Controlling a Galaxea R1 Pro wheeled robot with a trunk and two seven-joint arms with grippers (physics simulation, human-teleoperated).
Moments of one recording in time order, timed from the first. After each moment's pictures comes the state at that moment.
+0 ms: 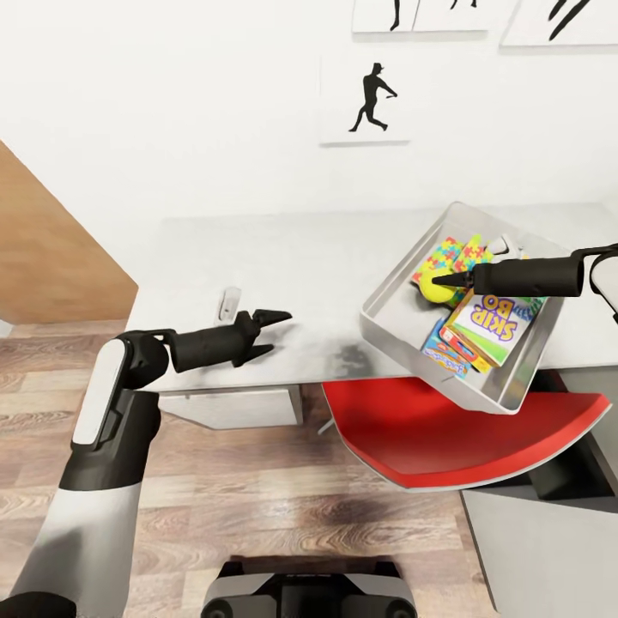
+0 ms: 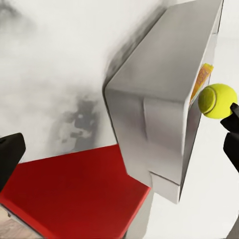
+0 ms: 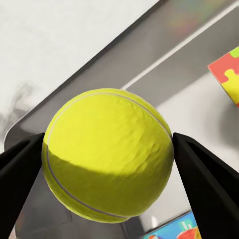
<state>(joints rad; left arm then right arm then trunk) -0.80 -0.01 -0.04 -1.61 1.82 1.03 0.77 -1.21 -0.70 0.41 -1.38 -1.08 1.05 0.30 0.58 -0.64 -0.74</state>
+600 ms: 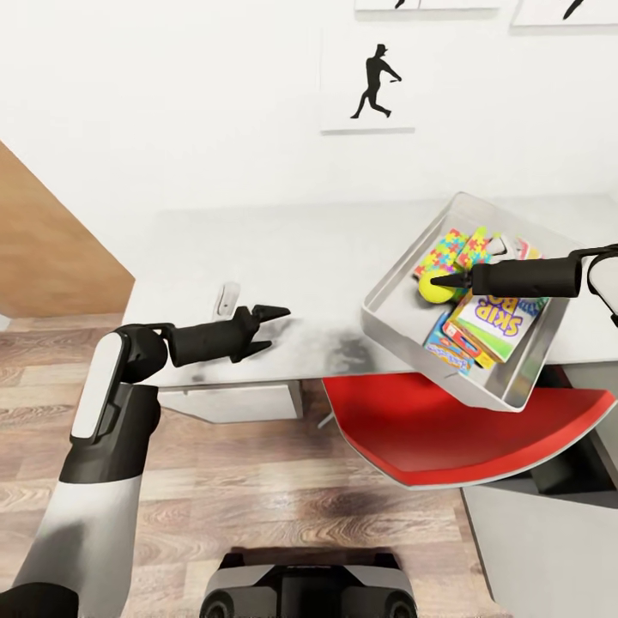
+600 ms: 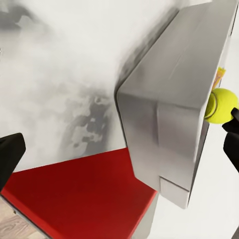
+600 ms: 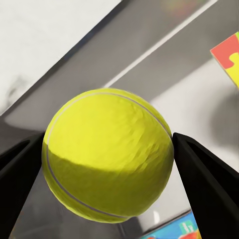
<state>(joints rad) -0.82 -0.01 -0.03 -1.61 1.84 1.03 0.82 -1.21 -0.70 0.41 -1.38 -1.08 1.05 0.29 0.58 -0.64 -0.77</state>
